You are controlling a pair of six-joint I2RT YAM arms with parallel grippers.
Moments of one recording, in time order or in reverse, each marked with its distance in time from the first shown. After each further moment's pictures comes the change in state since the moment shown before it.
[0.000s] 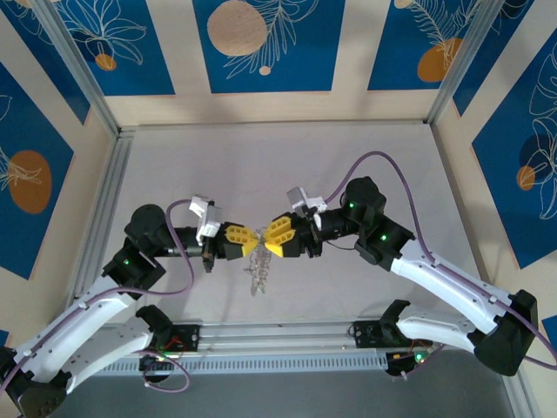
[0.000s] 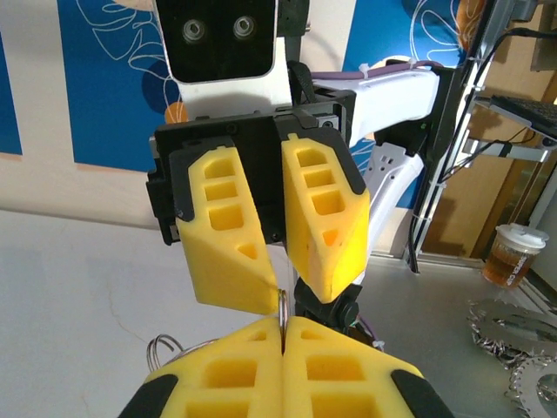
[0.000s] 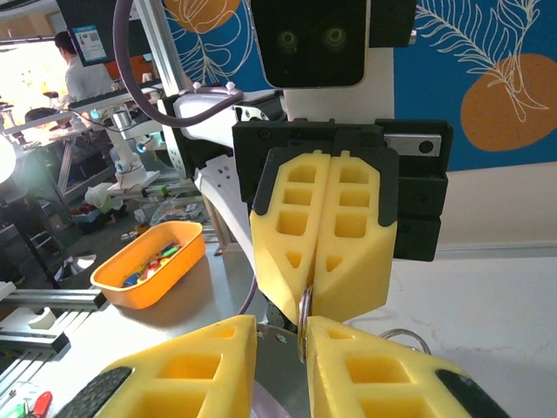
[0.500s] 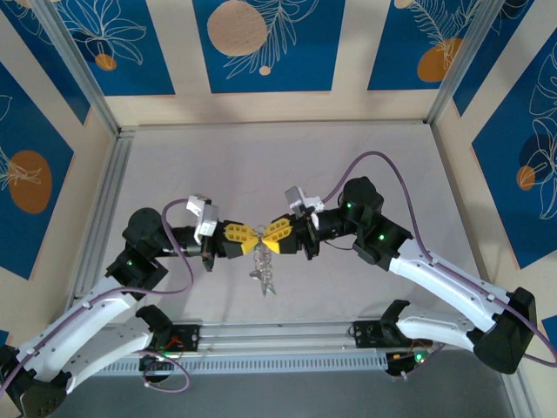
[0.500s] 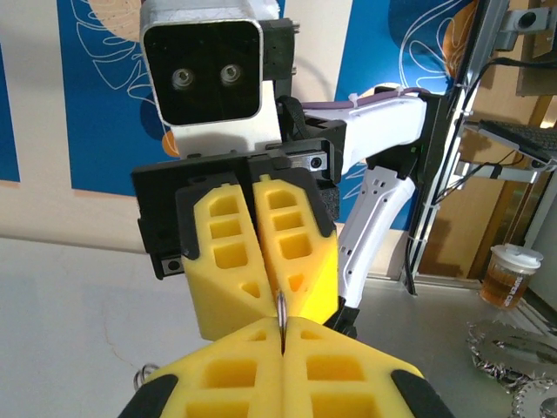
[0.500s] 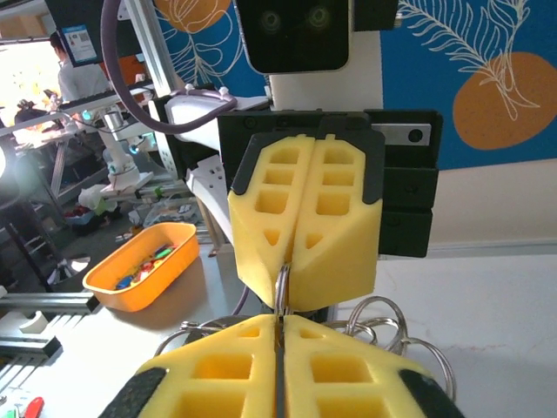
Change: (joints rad) left arm 0.000 0.000 -0.037 0.130 0.001 -0.068; right arm 0.010 0.010 0.000 0.008 0.030 -0.003
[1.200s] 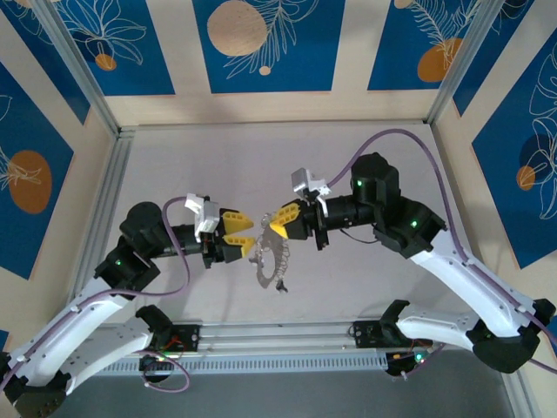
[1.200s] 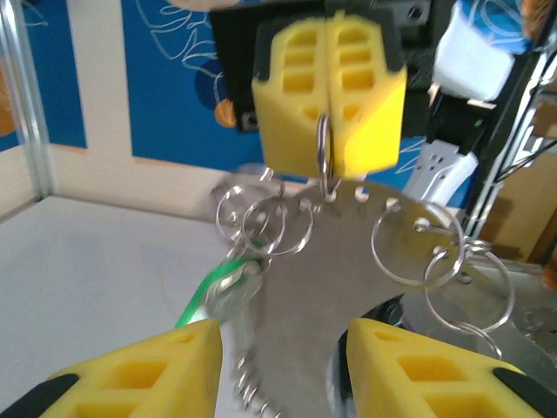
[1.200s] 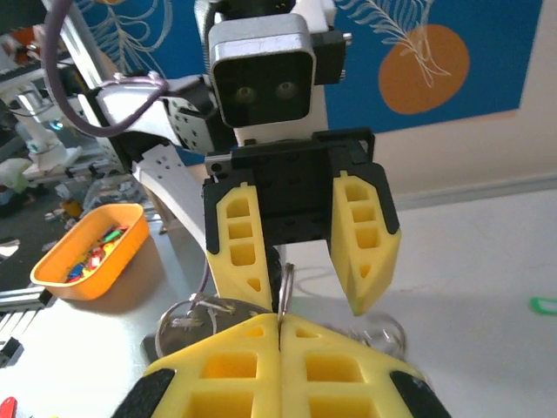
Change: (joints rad) left arm 0.000 -0.015 0.113 -0.308 -0.141 0.161; right arm 0.000 0.021 0.426 -0.694 0.208 -0.213
